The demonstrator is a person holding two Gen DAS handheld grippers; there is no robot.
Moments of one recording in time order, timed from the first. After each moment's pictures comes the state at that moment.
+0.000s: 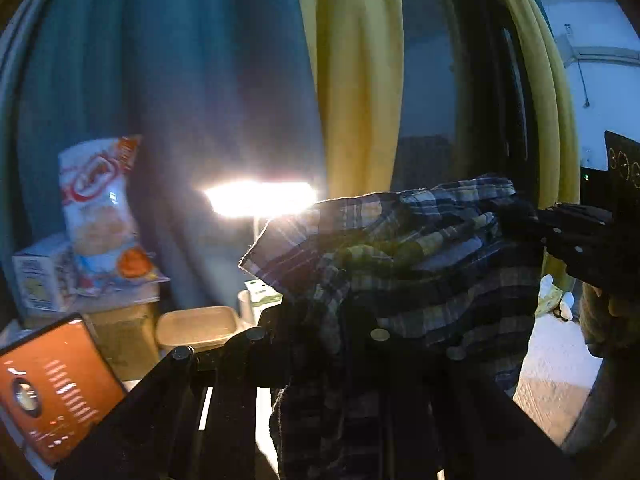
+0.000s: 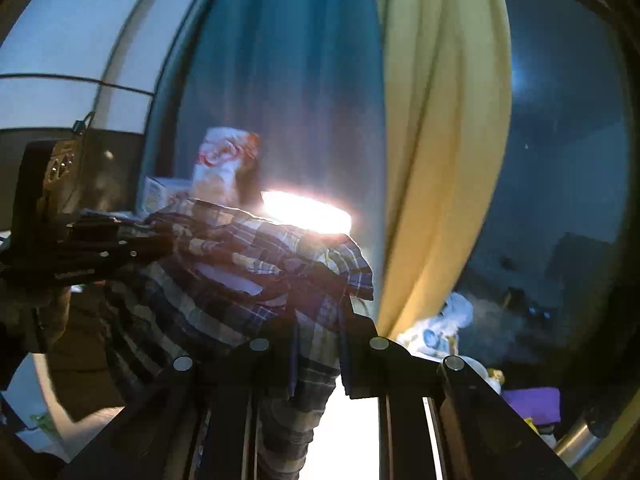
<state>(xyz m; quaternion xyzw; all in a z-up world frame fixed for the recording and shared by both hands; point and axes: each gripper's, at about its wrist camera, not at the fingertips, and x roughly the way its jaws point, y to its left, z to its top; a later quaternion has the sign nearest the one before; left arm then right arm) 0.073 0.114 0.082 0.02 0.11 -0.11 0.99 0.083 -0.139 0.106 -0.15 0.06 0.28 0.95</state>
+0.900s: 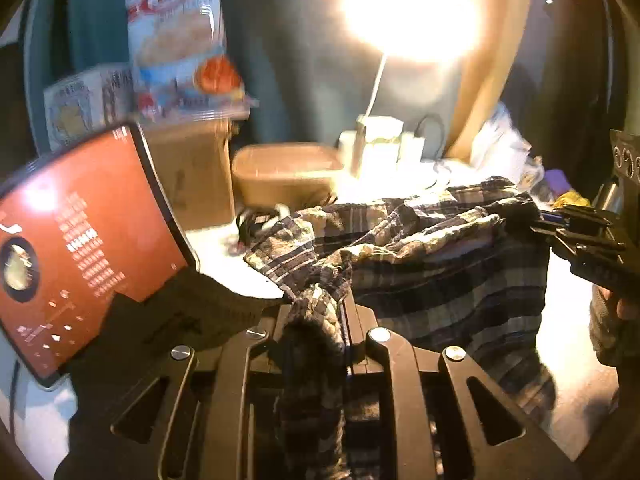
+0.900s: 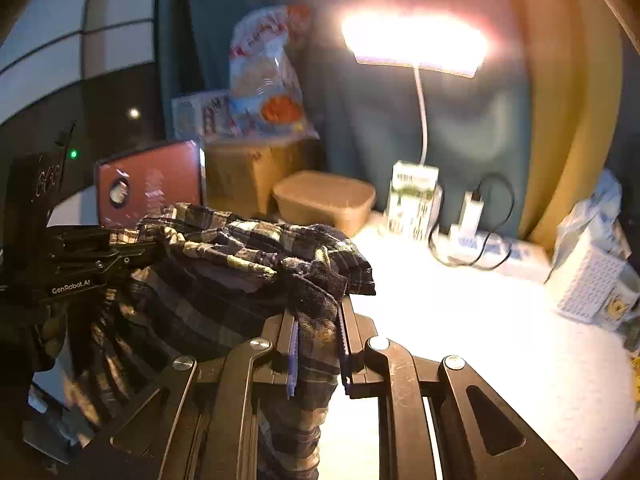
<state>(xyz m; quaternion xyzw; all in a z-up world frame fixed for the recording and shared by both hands) 0.142 0.219 -0.059 -0.04 0.33 0.00 0.94 0.182 0.000 -0.026 -0.09 0.27 0.37 0.89</state>
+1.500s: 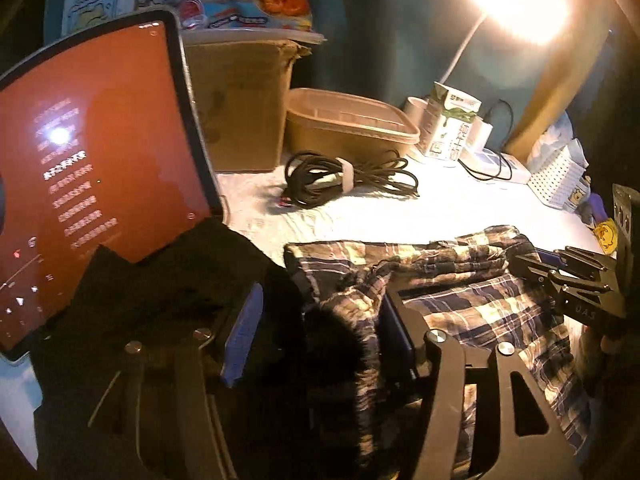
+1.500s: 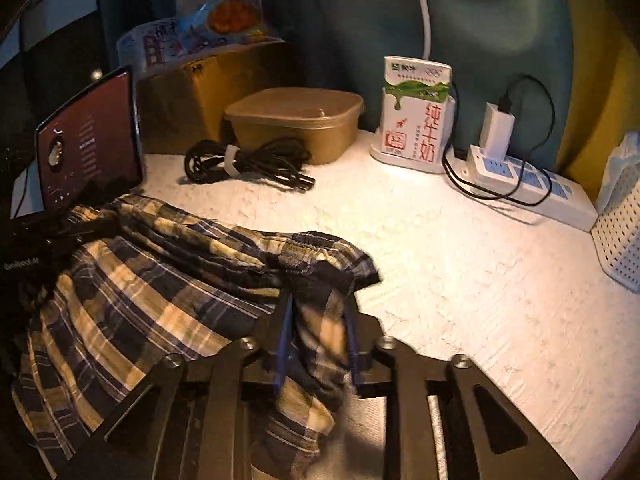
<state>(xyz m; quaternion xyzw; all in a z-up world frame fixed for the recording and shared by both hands) 0.168 0.256 -0.099 -0.10 0.38 0.06 0.92 0.257 0.032 -0.098 -0.11 0.37 0.34 0.86</state>
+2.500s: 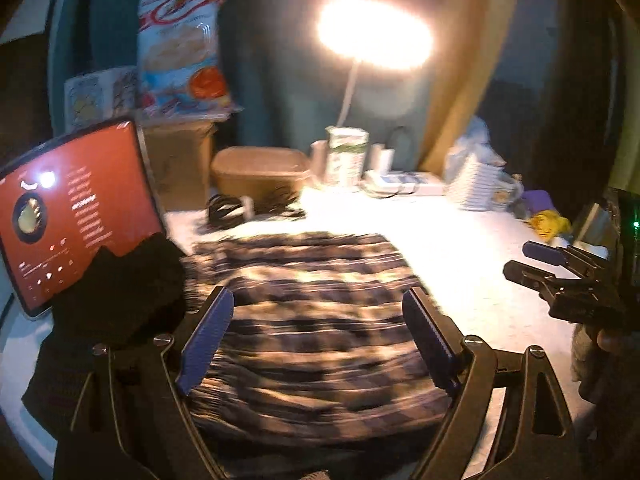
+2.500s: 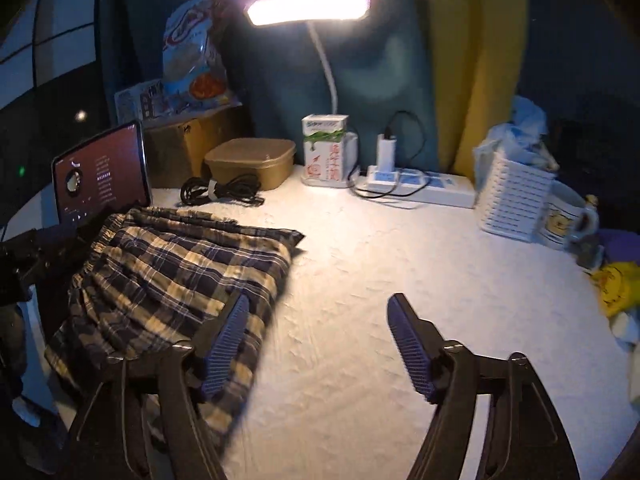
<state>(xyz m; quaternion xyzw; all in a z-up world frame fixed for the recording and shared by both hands) 0.076 0.137 -0.025 -0.07 0.29 0.01 0.95 0.155 -0.091 -0.039 -0.07 0.31 0.27 0.91</state>
